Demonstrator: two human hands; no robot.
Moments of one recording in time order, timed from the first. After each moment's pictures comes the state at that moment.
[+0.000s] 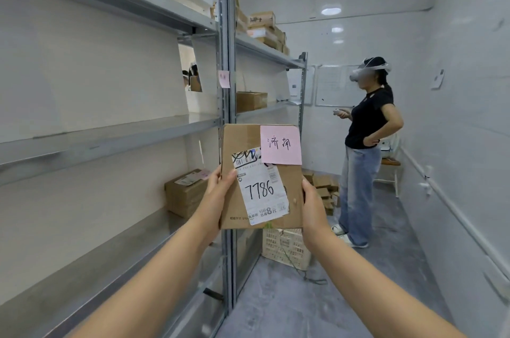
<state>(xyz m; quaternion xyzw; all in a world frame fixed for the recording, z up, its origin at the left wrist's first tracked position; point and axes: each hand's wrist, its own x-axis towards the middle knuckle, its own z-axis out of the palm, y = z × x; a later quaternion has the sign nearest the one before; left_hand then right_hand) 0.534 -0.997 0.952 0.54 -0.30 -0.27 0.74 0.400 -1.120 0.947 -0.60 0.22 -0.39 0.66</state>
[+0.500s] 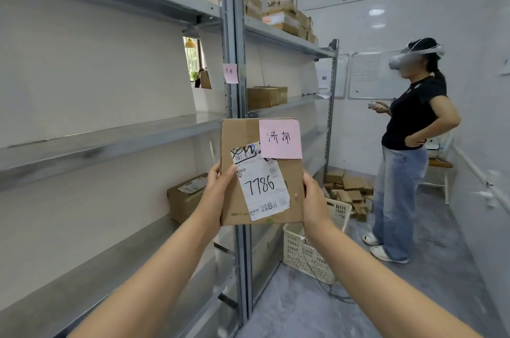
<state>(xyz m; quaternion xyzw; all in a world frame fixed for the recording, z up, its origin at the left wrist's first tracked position) 0.590 -1.105 0.960 0.55 -0.24 -0.23 0.76 0.475 -1.243 0.953 -0.63 0.19 -0.35 0.67</state>
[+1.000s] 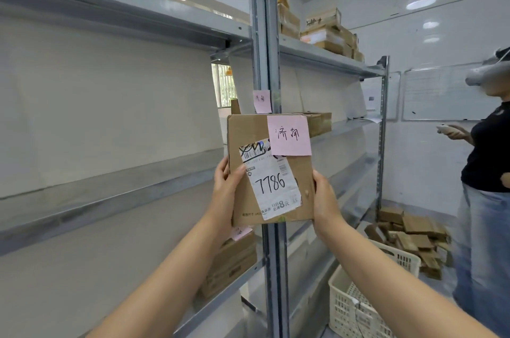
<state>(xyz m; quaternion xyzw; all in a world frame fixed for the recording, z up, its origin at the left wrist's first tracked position) 0.743 -1.183 1.017 0.54 -0.25 -0.09 0.79 0.669 -1.340 1.005 -0.64 0.08 -0.33 0.69</state>
